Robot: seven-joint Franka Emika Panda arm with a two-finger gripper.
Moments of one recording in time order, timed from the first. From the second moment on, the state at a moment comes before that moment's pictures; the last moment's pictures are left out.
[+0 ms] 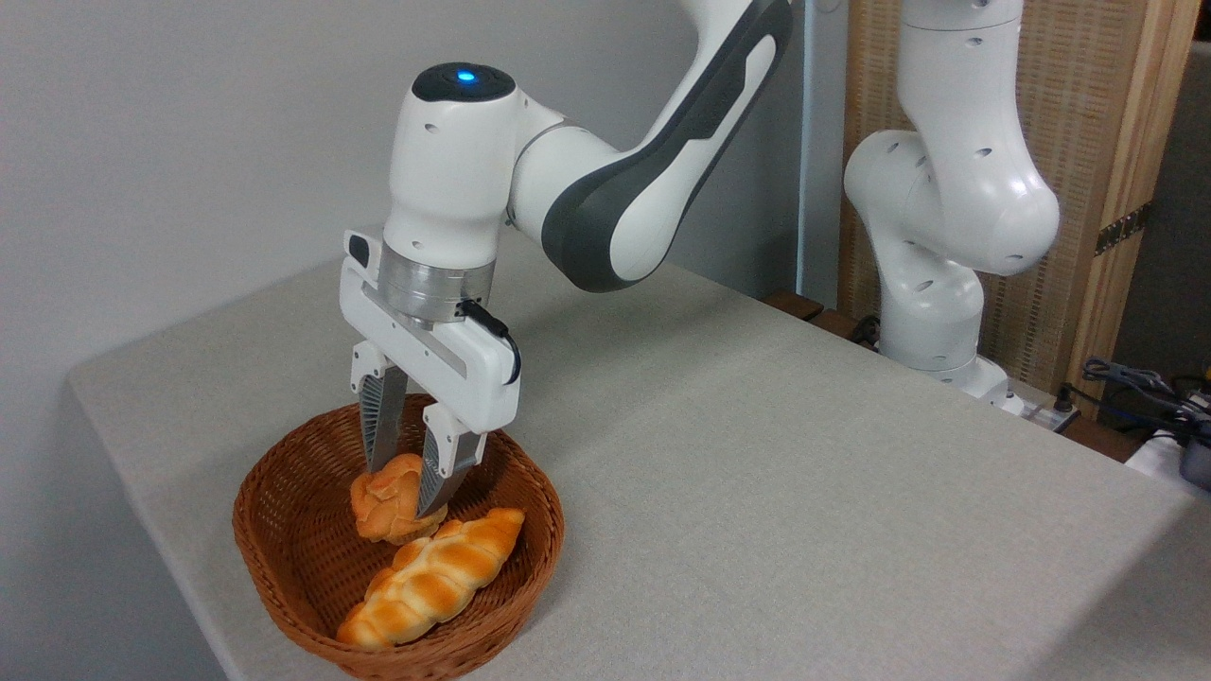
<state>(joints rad) -0.21 0.03 0.03 -2.14 -0.24 2.50 0.65</state>
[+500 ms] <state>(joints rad) -0.21 0.03 0.03 -2.14 -0.24 2.50 0.65</state>
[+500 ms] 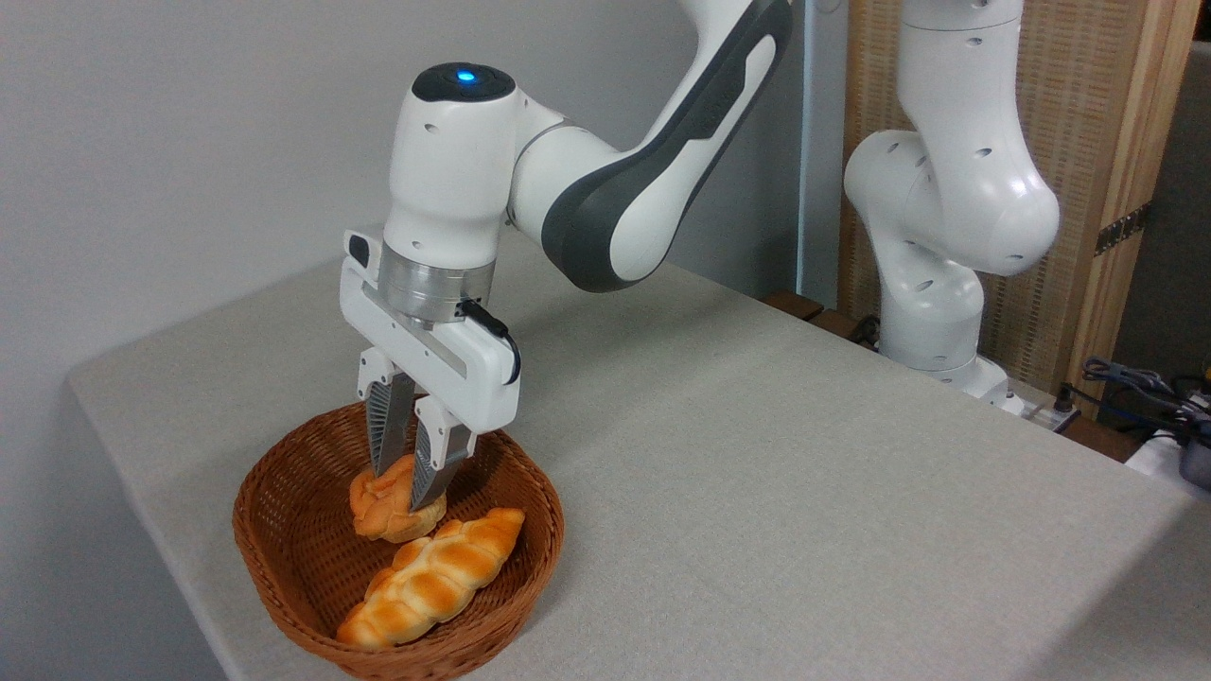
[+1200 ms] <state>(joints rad) -0.20 -0.02 0.05 -2.05 -0.24 2.32 0.65</state>
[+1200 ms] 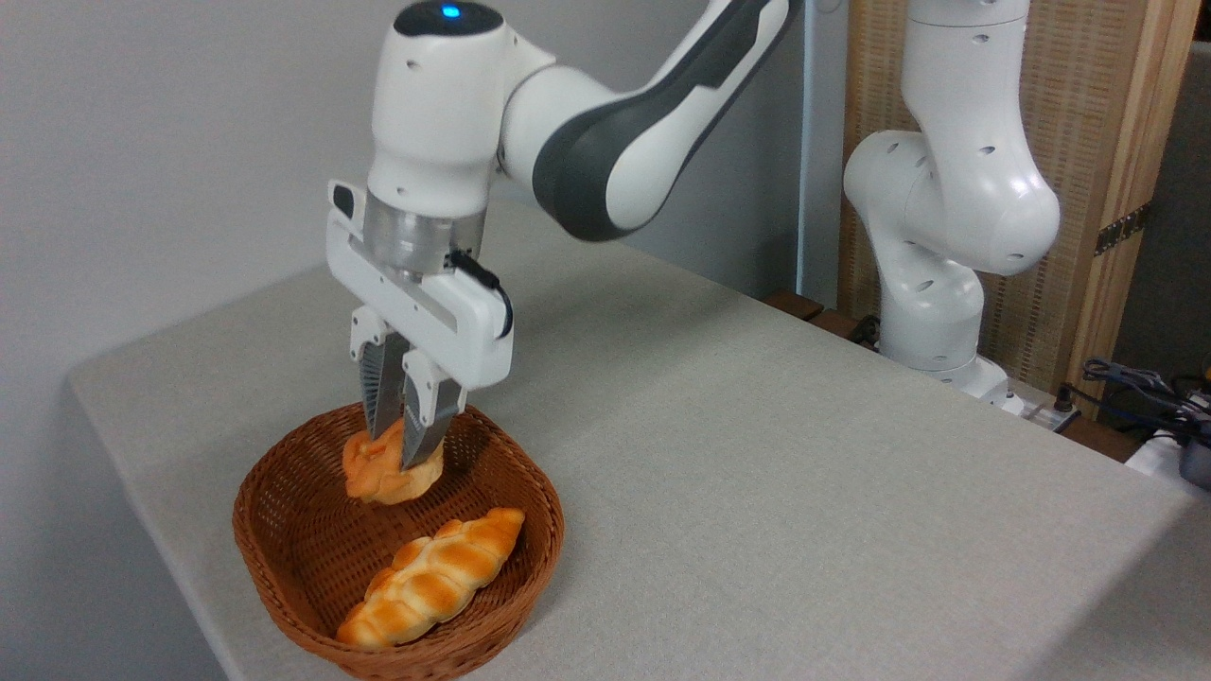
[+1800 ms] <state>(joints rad) -0.21 -0.37 0.12 -2.21 -0.24 1.93 0.83</state>
